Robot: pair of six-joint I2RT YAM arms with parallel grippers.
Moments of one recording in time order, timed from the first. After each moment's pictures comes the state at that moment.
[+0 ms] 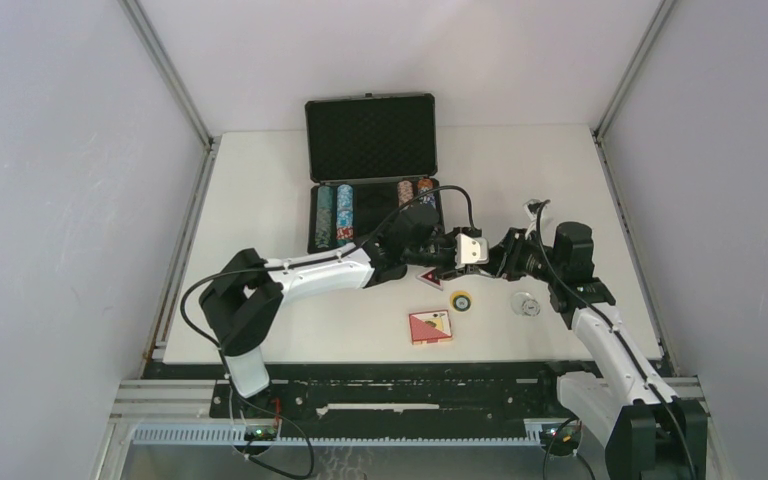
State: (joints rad) left arm -0.96 1.78 1.22 0.16 0.50 0.52; right arm 0.07 0.91 0.50 -0.06 -0.76 0.48
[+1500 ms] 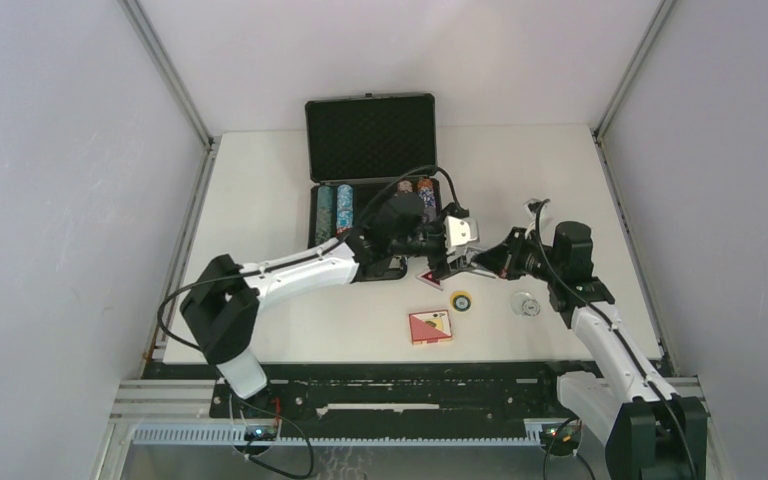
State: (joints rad) left arm -0.93 1.70 1.22 0.12 0.48 0.42; right arm 0.07 0.92 0.50 -0.05 -0.74 0.48
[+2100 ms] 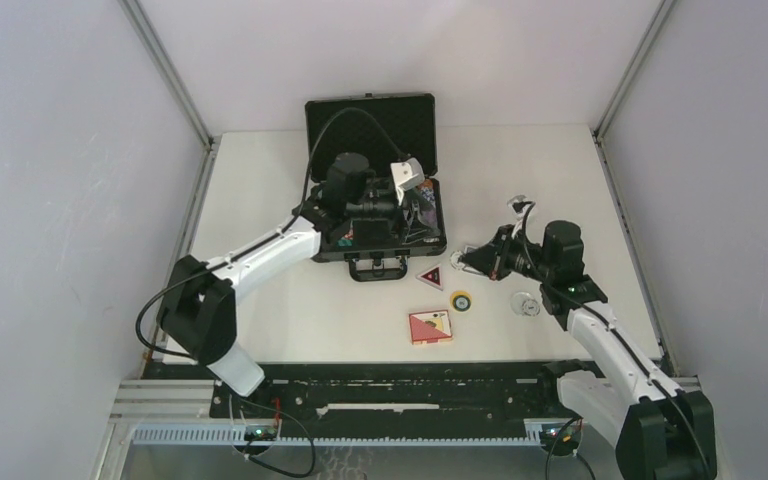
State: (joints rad) left arm -0.64 1.61 1.22 0.09 0.74 0.14; right arm 0.17 0.94 0.50 0.04 -0.75 0.43
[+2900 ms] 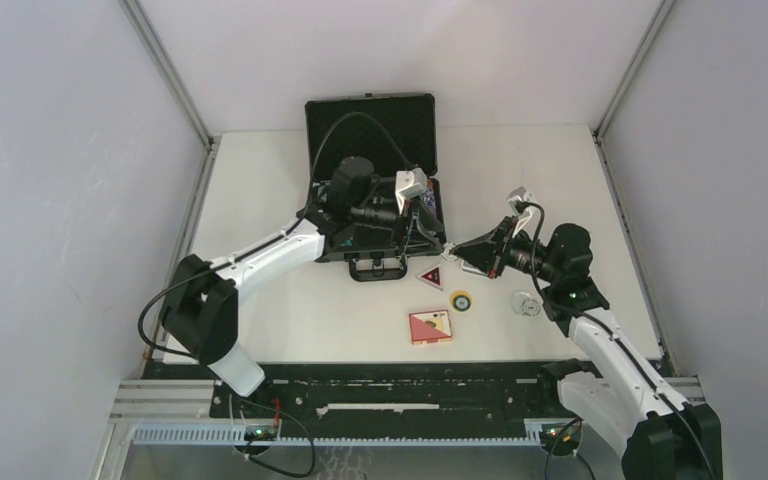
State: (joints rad) left arm -0.67 1.62 1.21 0.11 0.97 0.06; right arm 0.23 0.88 0.50 0.28 -0.85 0.43
